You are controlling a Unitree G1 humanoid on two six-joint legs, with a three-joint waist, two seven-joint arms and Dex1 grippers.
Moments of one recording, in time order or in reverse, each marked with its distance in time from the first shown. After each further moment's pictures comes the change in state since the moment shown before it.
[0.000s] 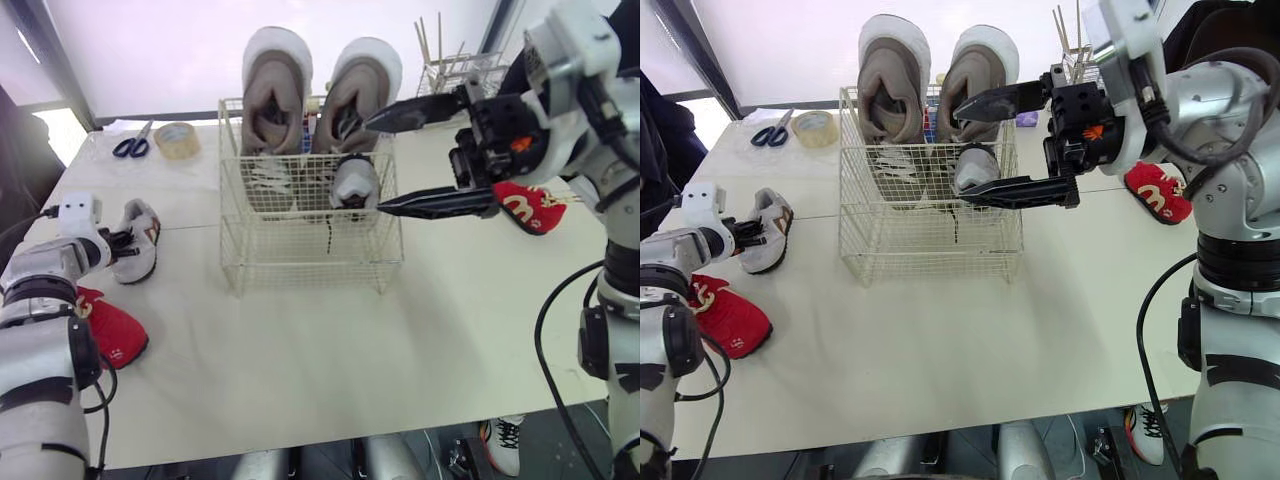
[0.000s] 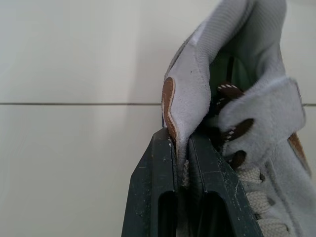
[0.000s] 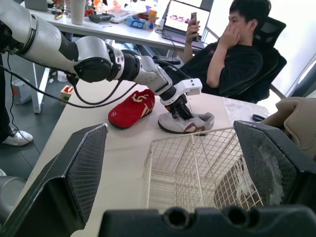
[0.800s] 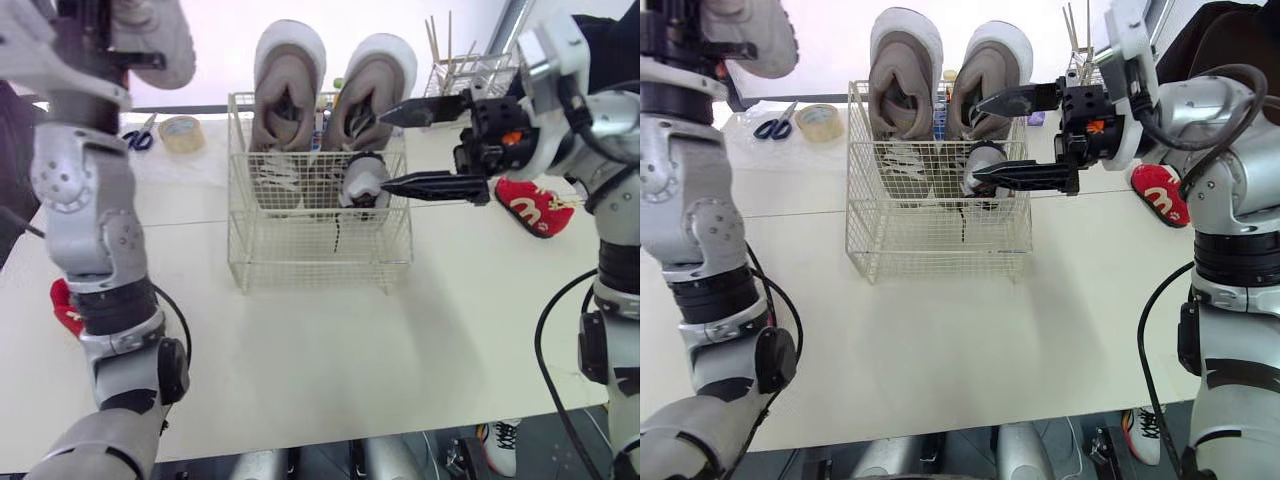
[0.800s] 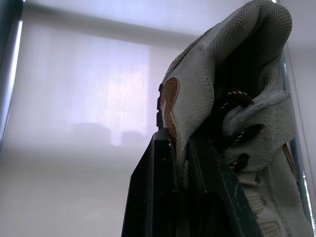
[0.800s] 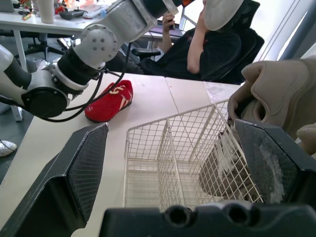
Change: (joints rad) left arm 0.116 -0.456 0.042 -1.469 -0.205 -0.236 0.438; right arm 0.026 0.003 0.017 0.135 -0.067 -0.053 -0.021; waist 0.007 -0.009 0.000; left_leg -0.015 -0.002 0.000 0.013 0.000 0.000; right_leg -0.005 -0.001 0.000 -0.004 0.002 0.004
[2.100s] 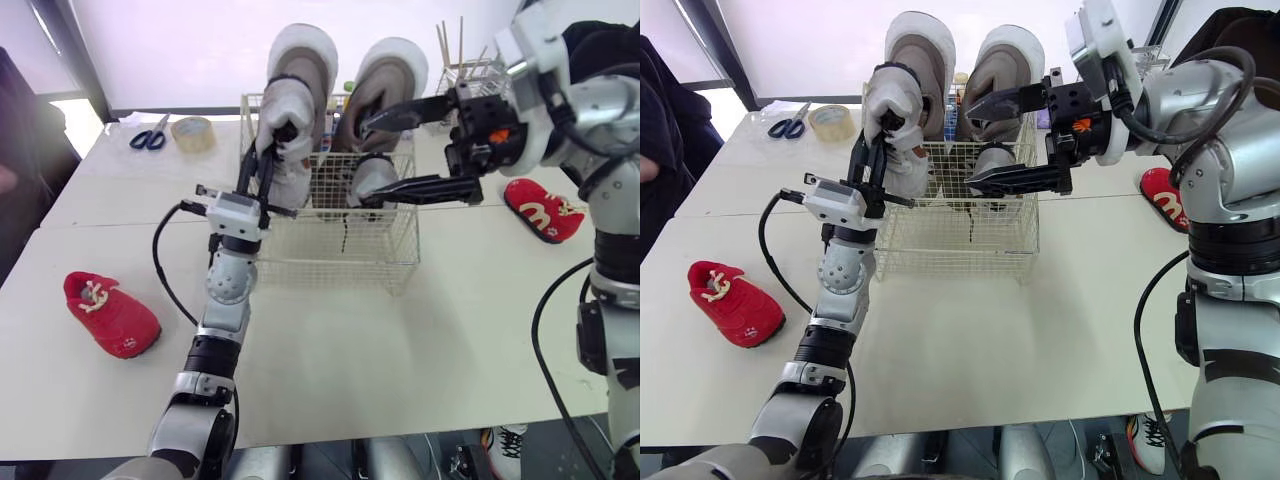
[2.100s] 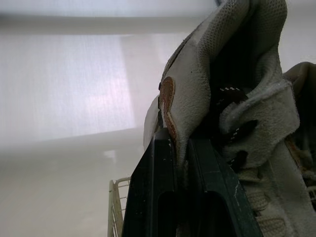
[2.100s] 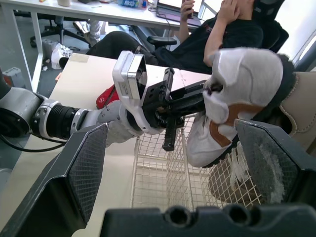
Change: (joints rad) left arm 0.303 -0.262 -0.286 0.563 0.441 -0.888 0.089; right arm -0.065 -0.001 0.041 -0.009 -0.044 0.025 0.050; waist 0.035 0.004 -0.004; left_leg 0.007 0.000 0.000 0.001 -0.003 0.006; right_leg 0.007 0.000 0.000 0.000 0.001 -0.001
